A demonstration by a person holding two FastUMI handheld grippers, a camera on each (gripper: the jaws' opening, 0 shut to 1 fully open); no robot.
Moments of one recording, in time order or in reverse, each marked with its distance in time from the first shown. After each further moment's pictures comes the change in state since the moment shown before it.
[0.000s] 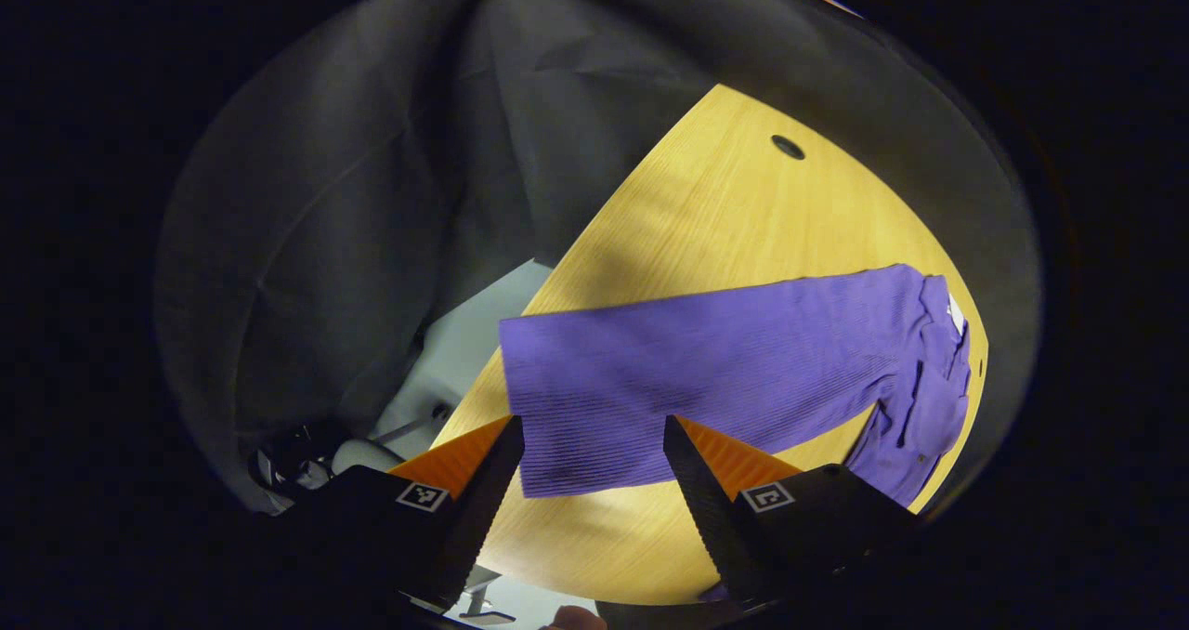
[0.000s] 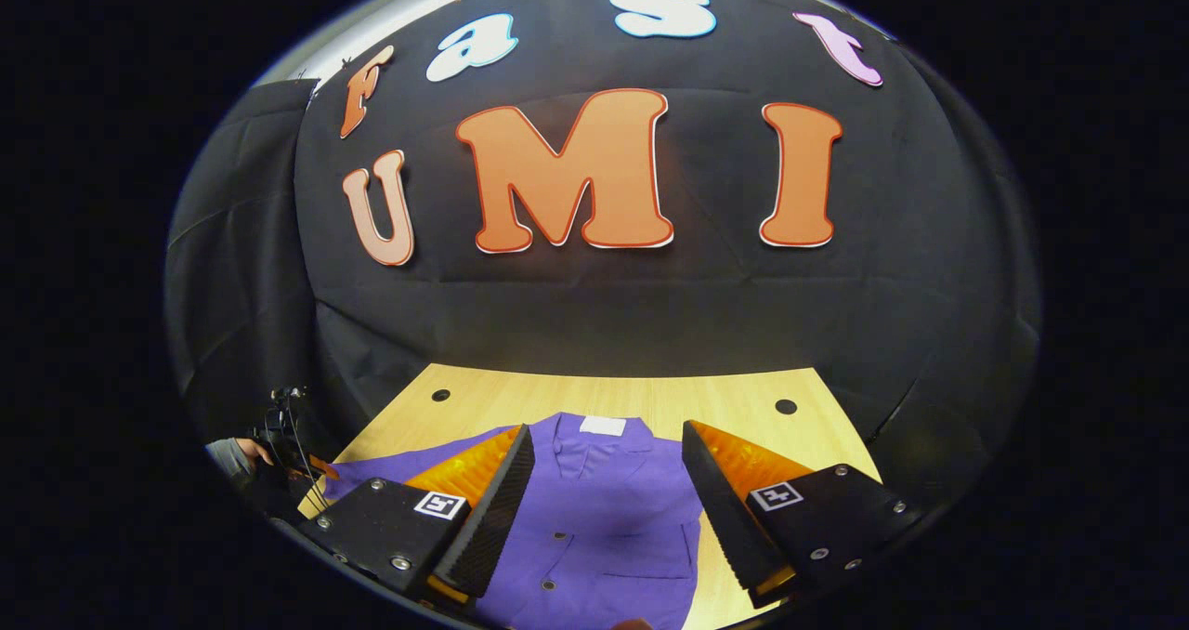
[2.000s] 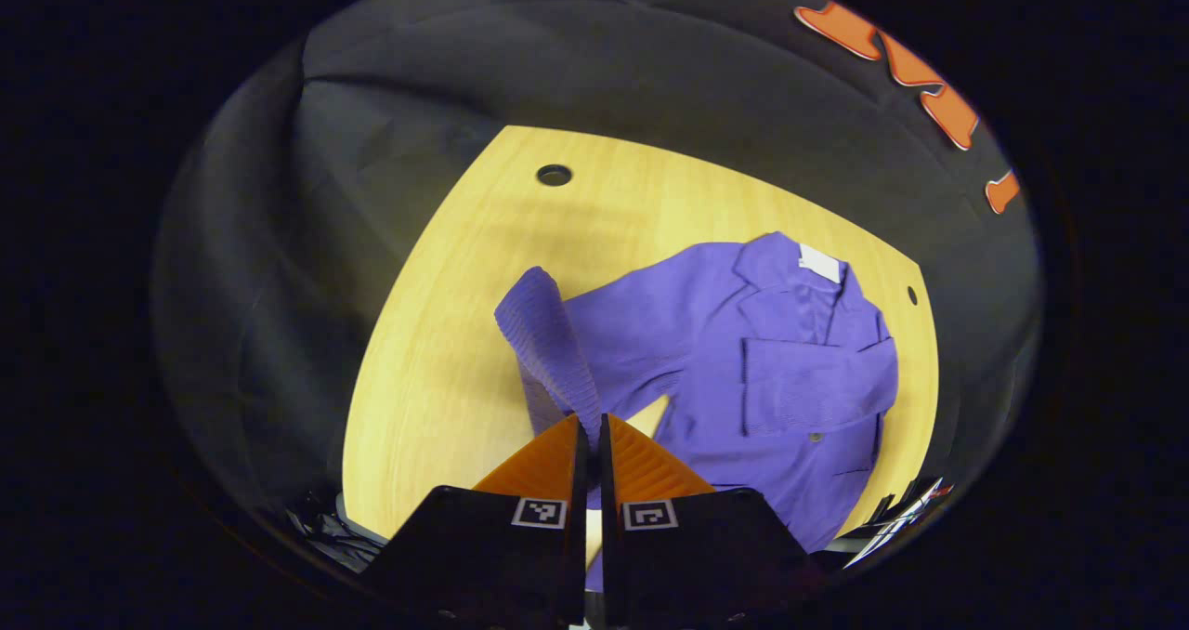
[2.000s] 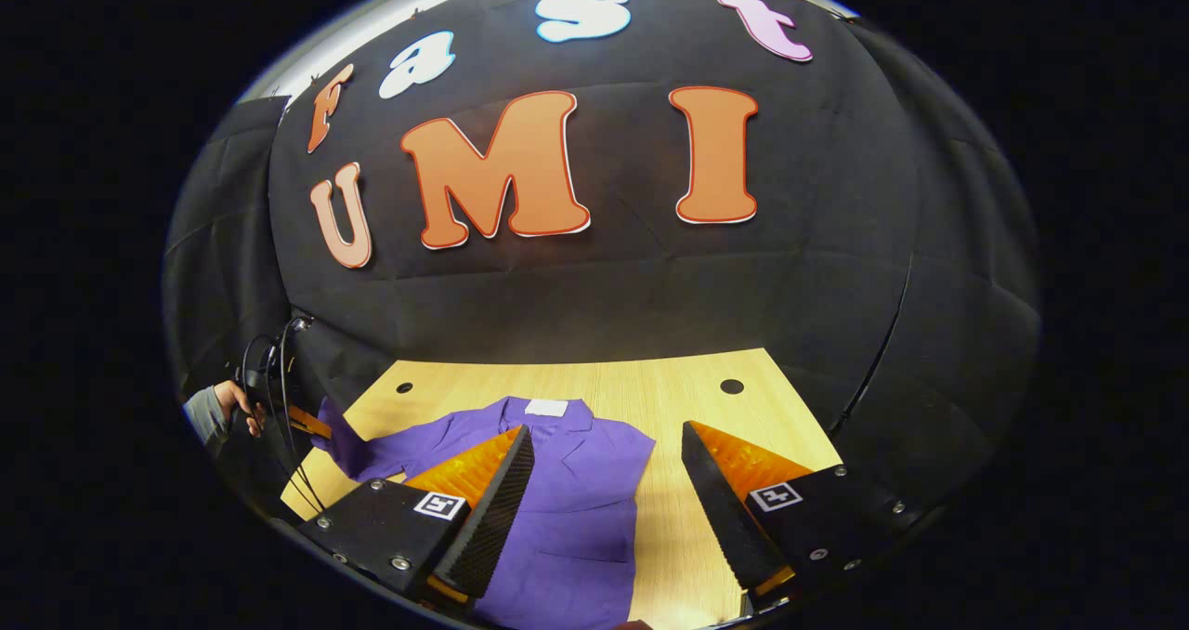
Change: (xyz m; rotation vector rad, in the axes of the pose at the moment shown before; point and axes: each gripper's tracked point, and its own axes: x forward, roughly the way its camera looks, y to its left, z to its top) left arm -0.113 -0.231 0.018 0.333 -0.105 -0.186; right arm -0.032 -0.099 -0.042 0.074 0.000 -0.059
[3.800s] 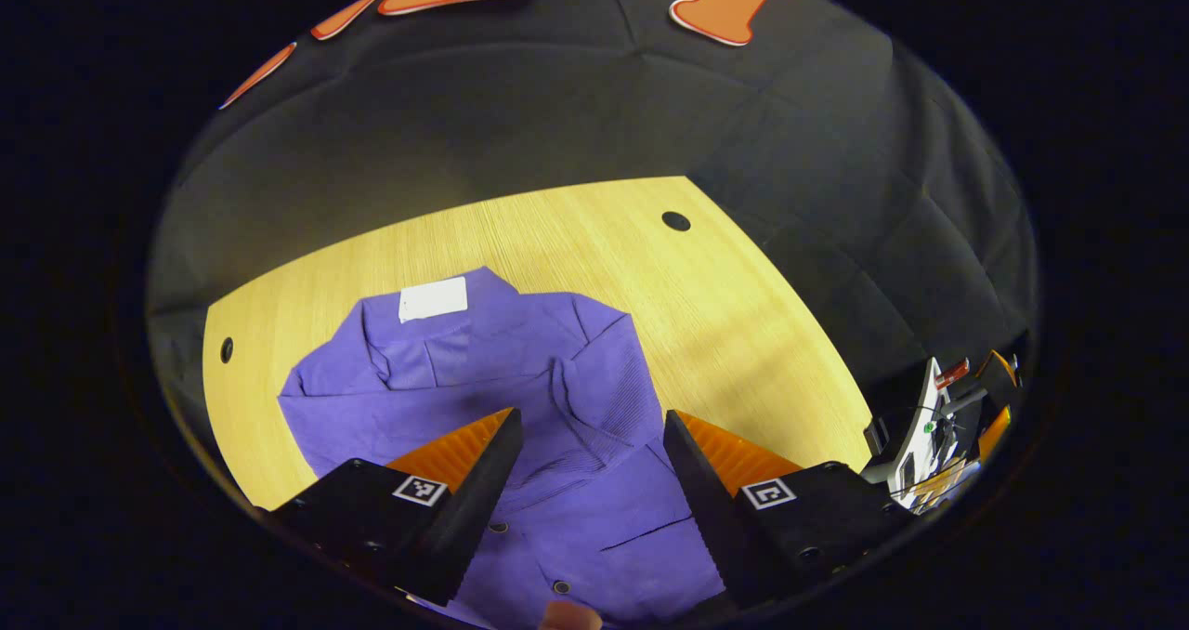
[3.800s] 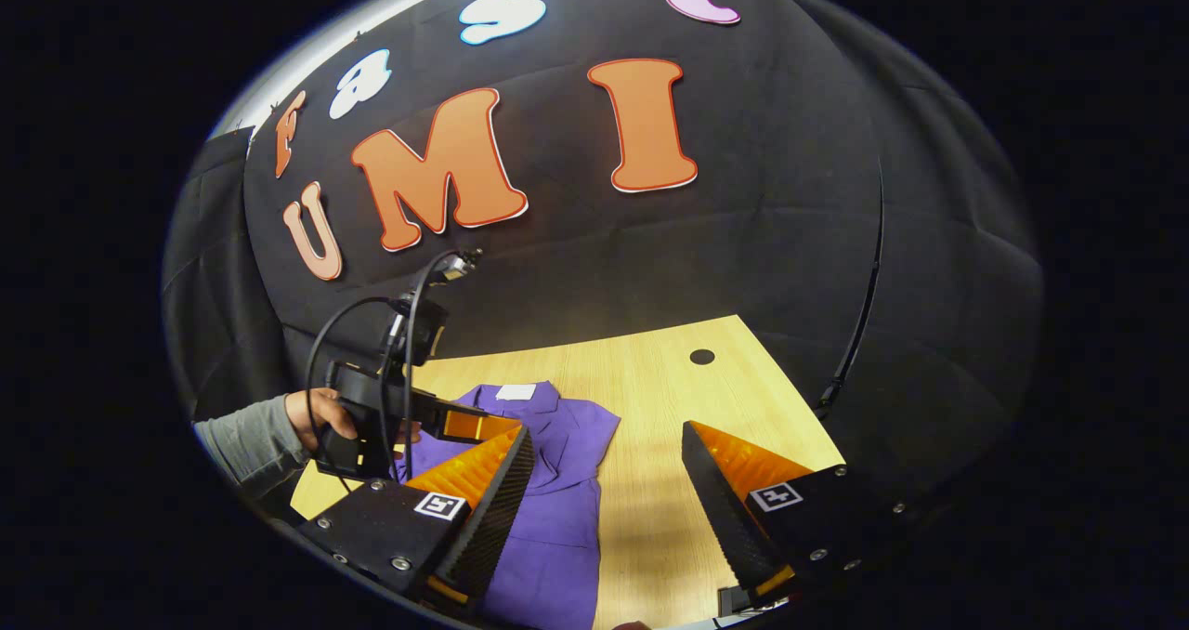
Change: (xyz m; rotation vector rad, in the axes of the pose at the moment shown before) left arm 0.019 -0.410 -0.014 0.533 -0.096 -0.356; right arm 0.000 -0.077 -0.030 0.105 0.065 -0.016
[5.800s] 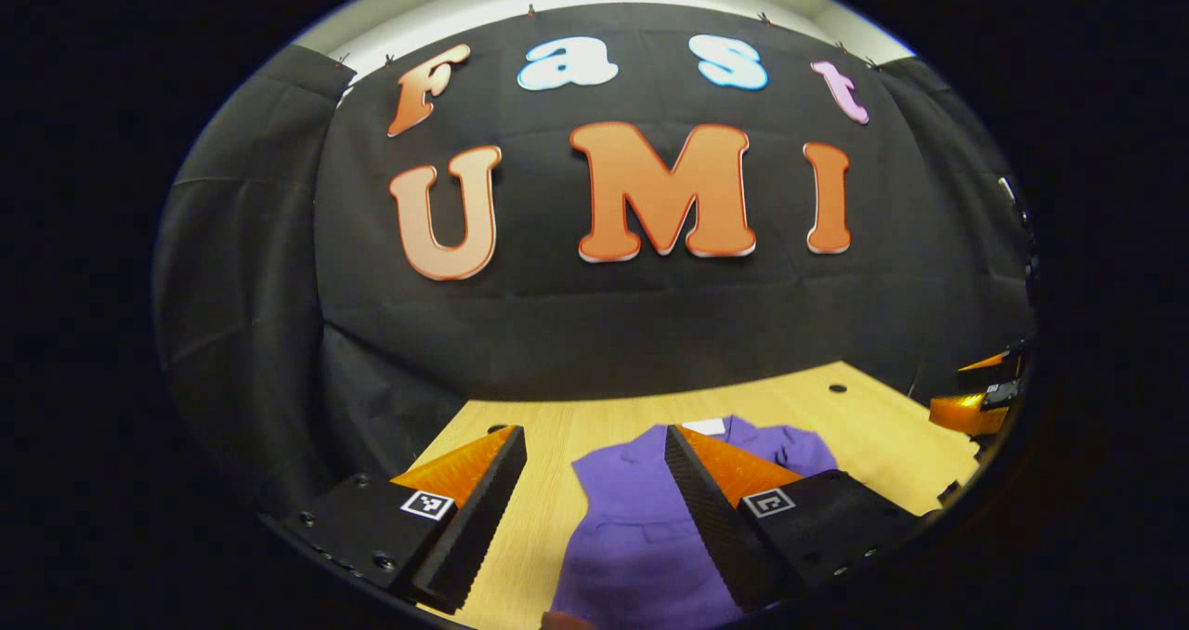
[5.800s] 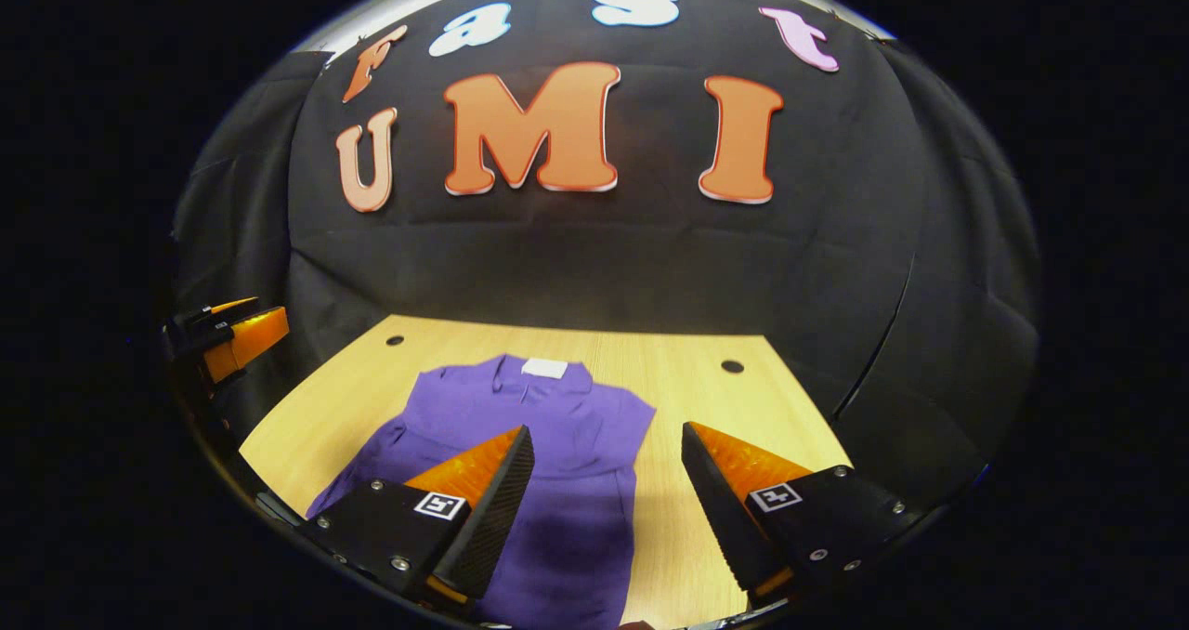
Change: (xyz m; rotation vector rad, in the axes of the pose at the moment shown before) left arm -0.284 0.158 -0.126 -0.063 -0.721 0.589; right arm 0.000 0.096 -0.080 -0.212 0.008 -0.018
